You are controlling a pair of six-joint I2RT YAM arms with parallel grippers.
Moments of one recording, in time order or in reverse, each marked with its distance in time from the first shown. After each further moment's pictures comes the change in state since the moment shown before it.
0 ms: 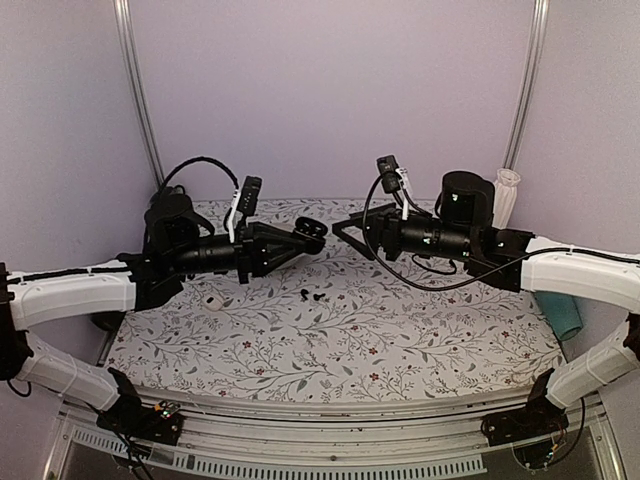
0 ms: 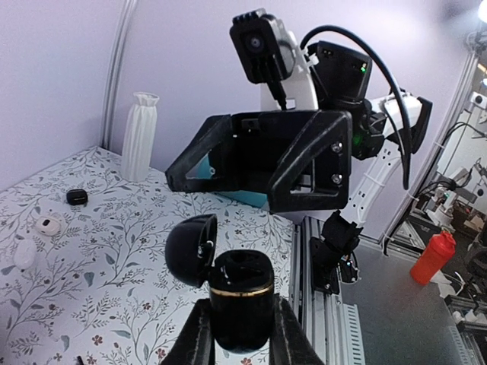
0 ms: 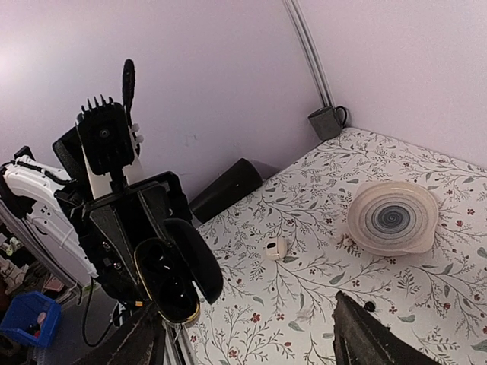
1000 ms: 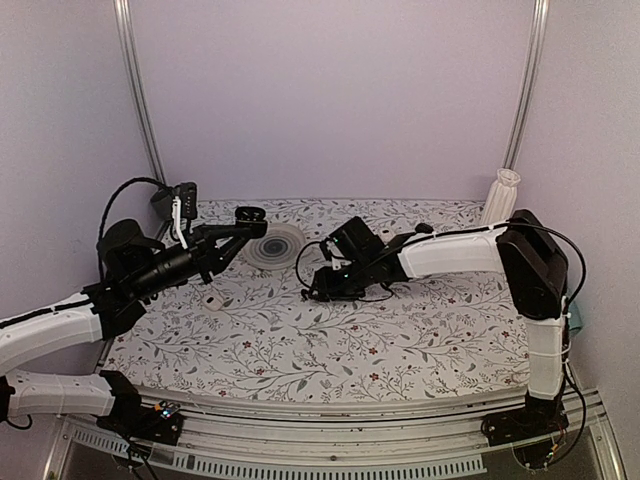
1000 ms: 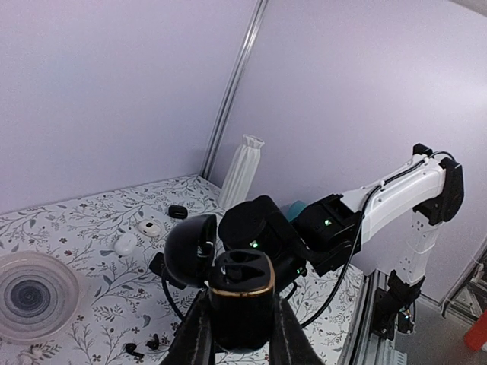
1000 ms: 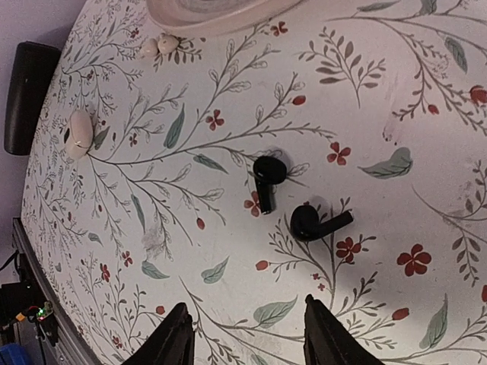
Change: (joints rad) left arm 0.121 -0.323 -0.245 0.007 -0.289 -0.064; right arm 0.003 0.708 0.432 -0.462 0.150 0.230
